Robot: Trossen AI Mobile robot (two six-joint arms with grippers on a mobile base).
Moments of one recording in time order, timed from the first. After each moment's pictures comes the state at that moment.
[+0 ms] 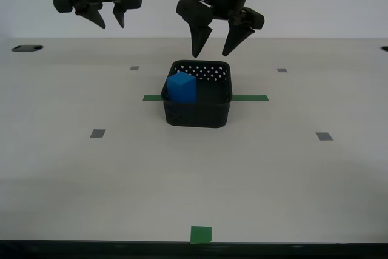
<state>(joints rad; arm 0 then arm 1) 0.61 2.20 1.82 -0.94 -0.24 0.00 -0.22 1.99 1.50 -0.51 -0.04 -0.18</state>
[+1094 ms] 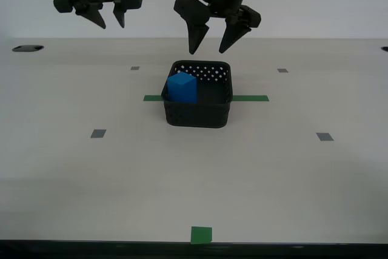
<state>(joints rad) 0.61 2.20 1.82 -0.89 -0.23 0.00 -0.22 1.99 1.50 -0.51 -0.04 -0.18</state>
